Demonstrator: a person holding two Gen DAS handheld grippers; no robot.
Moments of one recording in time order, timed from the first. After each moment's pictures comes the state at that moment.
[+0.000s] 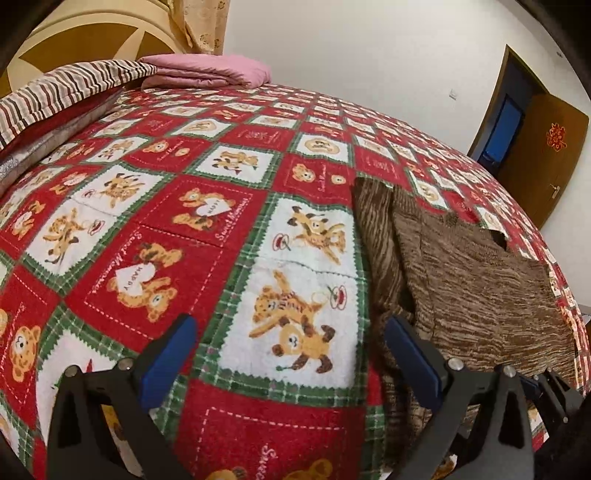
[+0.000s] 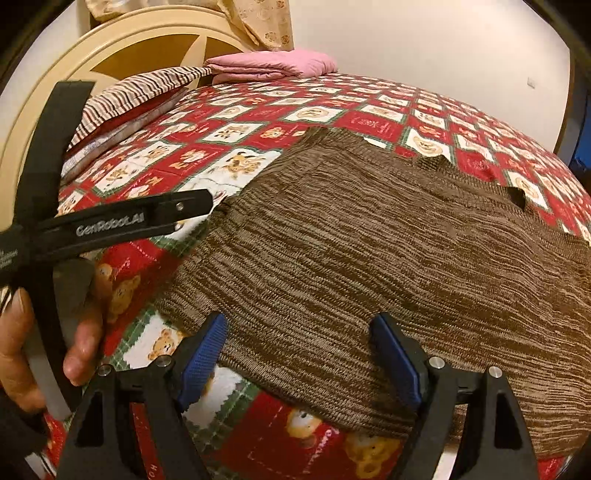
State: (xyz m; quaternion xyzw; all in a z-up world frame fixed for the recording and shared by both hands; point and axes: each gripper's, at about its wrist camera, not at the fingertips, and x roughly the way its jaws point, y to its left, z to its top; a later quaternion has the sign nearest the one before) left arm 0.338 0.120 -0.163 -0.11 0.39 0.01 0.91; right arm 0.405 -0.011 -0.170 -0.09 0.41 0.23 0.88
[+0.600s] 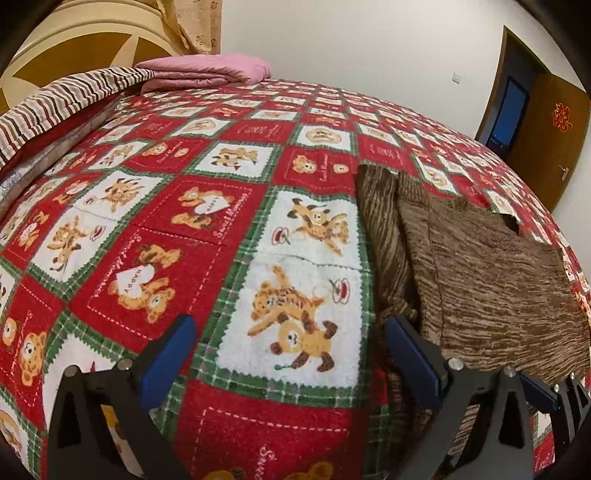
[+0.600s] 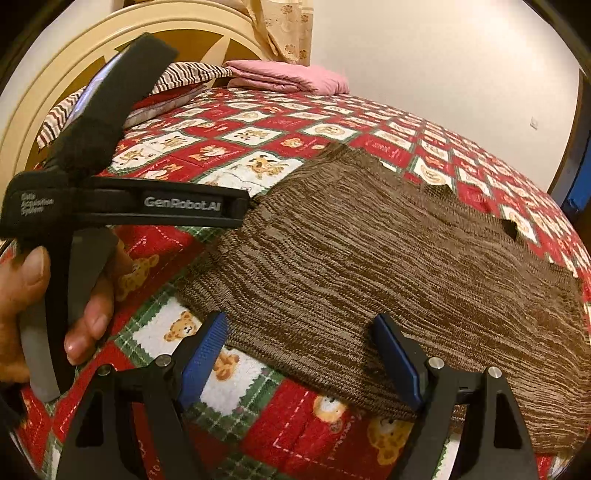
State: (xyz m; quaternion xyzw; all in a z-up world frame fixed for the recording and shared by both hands) left arm 0.342 0.112 -0.165 -0.08 0.41 0.03 0.91; right arm 0.381 0.009 -0.170 -0.15 0.36 0.22 0.89
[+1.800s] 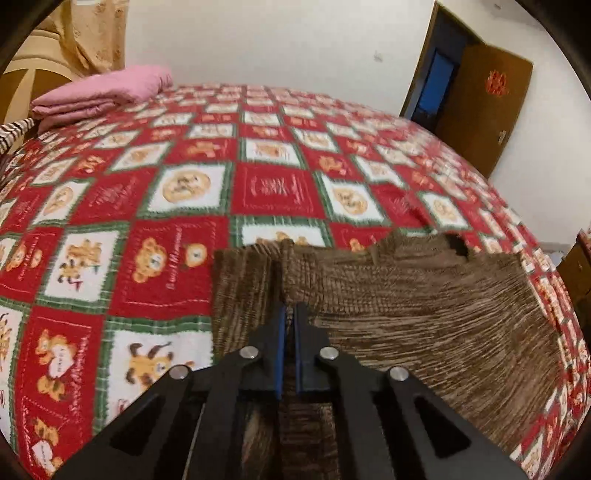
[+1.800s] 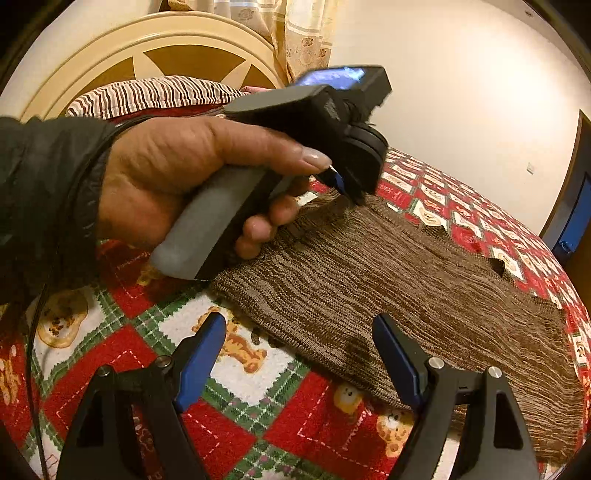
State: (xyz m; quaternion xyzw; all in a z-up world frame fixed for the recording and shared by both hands) left arm 0.448 0.048 -0.134 -0.06 0.40 -0.14 0.90; right arm 0.356 0.014 -0.167 -0.19 0.28 0.23 0.91
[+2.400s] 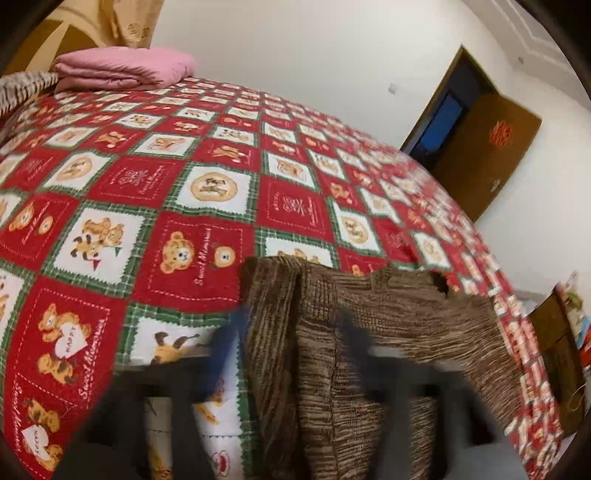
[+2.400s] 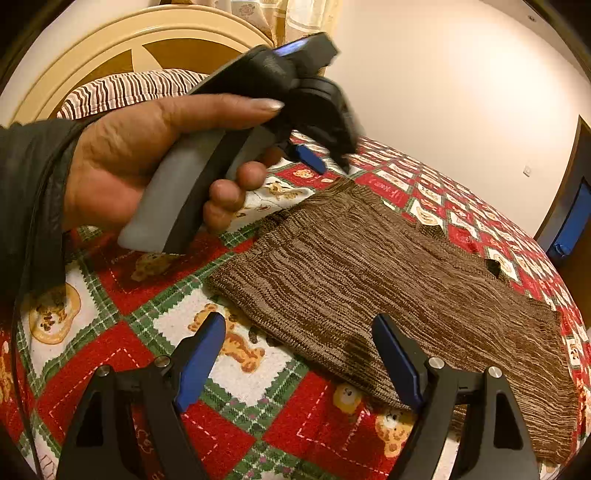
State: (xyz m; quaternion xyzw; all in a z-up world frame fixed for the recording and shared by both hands) left arm 0.452 0.080 -0.130 -0.14 0.40 -0.14 0.90; right arm 0.353 0.021 -0.169 -0.20 0.28 0.21 0.91
